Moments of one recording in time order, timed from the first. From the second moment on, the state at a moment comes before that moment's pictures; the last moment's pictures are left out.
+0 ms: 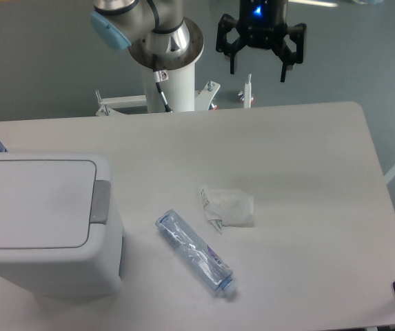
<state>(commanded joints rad) 2.72 -1.41 -1.66 -1.43 1.45 1.07</state>
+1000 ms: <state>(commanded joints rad) 2.62 -1.47 -1.64 -1.29 1.18 0.58</state>
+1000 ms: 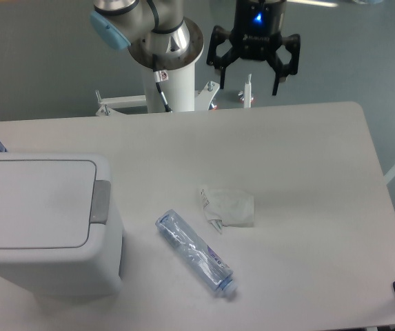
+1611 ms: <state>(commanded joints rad) 2.40 -1.62 -1.58 -1.07 1.13 0.34</state>
